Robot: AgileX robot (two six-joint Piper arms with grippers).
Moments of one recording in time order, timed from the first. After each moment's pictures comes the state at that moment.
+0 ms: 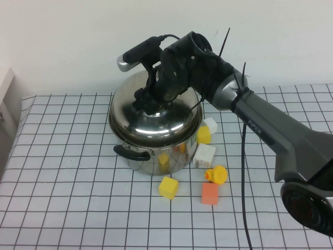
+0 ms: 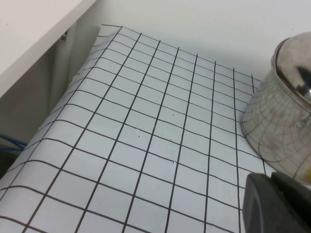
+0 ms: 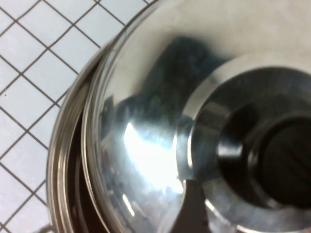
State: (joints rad) right arm 0.67 2.58 -2.61 -0.13 1.04 -0.01; left arm 0.11 -0.02 0.01 -0.15 0.37 -0.23
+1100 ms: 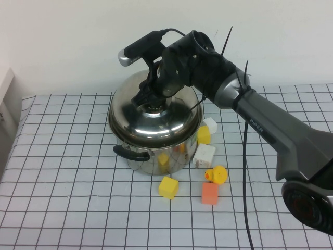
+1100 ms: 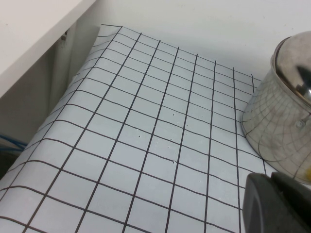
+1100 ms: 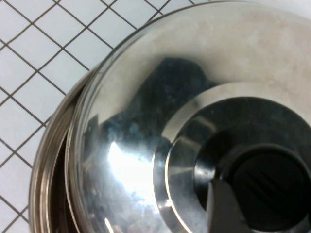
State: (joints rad) right arm 0.66 2.58 -2.61 -0.15 0.99 -0.01; left arm 0.11 -0.02 0.01 -0.15 0.37 -0.23
